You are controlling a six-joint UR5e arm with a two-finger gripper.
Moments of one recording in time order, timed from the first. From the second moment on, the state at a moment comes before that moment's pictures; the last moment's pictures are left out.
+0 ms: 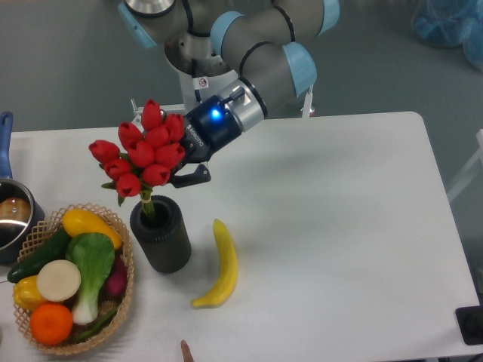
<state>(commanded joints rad) 2.59 -1.66 -1.97 -0.94 0.14 1.22</state>
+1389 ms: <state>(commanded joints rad) 2.66 -1.65 -1.87 -0.94 -0.01 1.03</state>
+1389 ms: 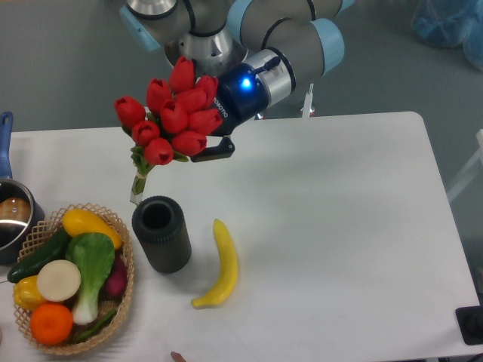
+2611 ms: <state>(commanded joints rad) 2.81 -1.66 -1.82 -0.93 0.20 1.07</state>
